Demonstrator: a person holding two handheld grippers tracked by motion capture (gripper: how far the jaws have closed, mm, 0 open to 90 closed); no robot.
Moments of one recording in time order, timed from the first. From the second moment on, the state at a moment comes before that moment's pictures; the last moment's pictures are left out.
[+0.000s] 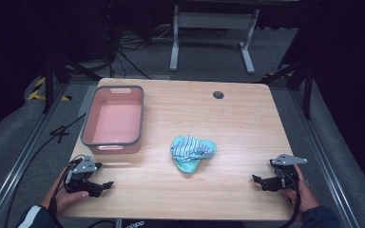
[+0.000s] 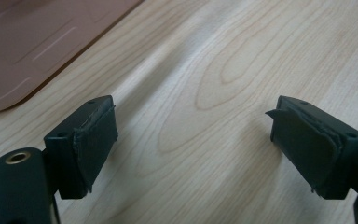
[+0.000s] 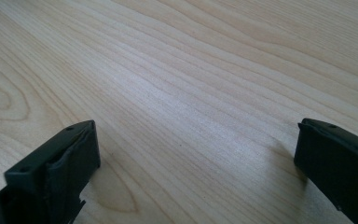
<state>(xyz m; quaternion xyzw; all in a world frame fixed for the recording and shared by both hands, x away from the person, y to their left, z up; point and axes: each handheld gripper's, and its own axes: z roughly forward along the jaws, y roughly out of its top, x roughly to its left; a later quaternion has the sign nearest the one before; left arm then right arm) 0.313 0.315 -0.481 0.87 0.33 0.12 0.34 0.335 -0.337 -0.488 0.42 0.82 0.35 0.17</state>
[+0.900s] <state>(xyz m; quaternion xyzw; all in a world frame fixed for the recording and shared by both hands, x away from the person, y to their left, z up) 0.310 0.319 -0.482 0.86 0.34 0.13 0.35 0.336 -0.337 -0.488 0.42 0.82 0.35 0.17</state>
